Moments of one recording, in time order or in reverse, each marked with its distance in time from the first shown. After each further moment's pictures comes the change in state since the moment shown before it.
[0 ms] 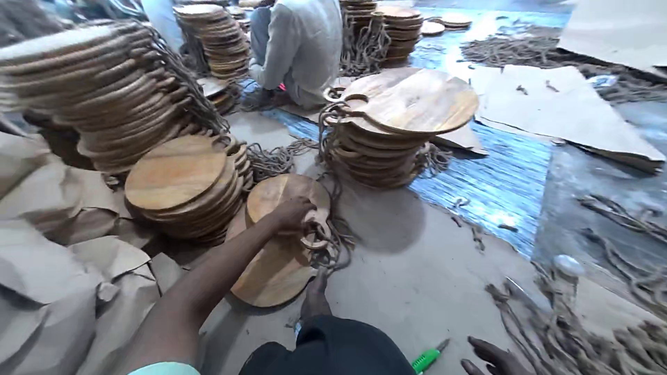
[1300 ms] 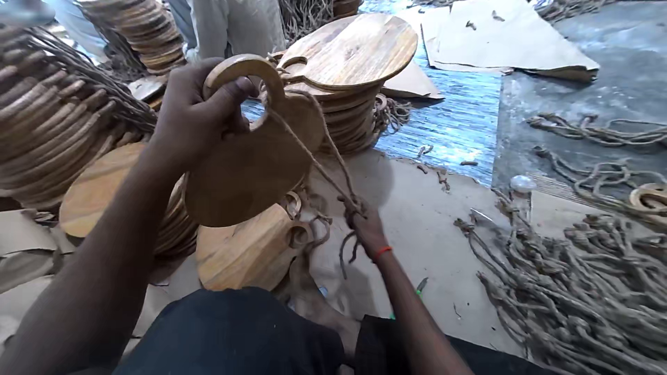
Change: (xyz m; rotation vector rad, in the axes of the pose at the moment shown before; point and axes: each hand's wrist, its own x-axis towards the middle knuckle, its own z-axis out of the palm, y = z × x) left_hand -0.076 0.143 -0.198 -0.544 0.675 0.359; right_hand 0.157 -0.072 0.111 0.645 -0.022 0.238
